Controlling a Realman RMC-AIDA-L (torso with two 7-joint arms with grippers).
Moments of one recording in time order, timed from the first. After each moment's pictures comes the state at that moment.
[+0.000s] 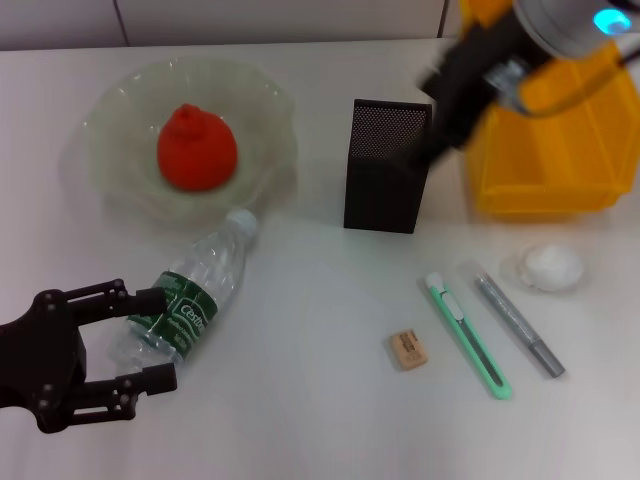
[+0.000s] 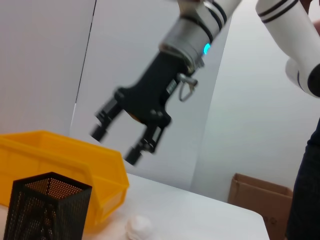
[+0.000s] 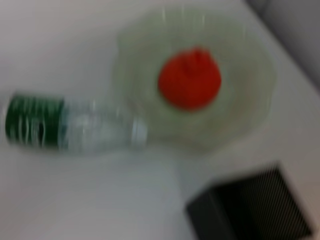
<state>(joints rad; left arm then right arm) -0.24 -1.97 0.80 0.64 1.79 1.96 -1.17 0.85 2.09 -1.39 -1.60 -2.61 -1.76 2.51</state>
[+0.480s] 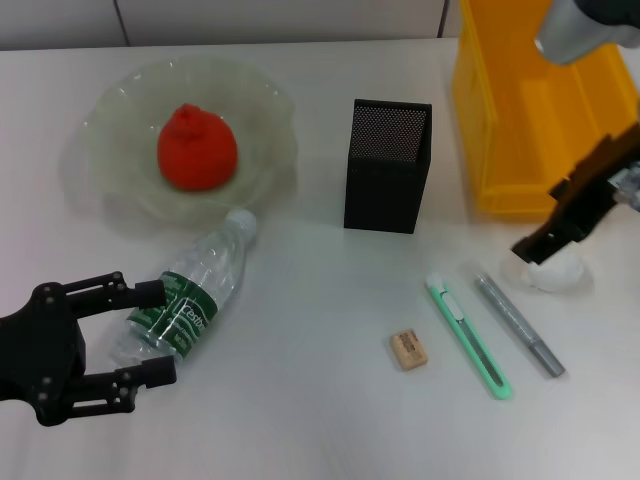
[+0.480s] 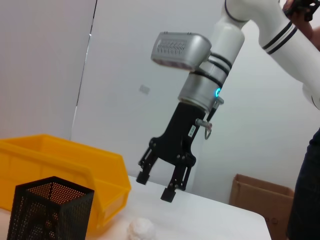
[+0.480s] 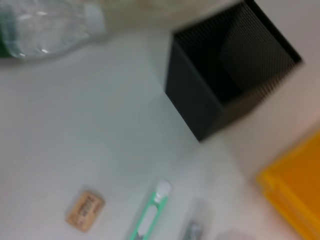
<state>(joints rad) -0.25 -1.97 0.80 0.64 1.79 1.96 -1.17 0.66 2.09 -1.32 -1.59 -2.71 -1.85 2.53</state>
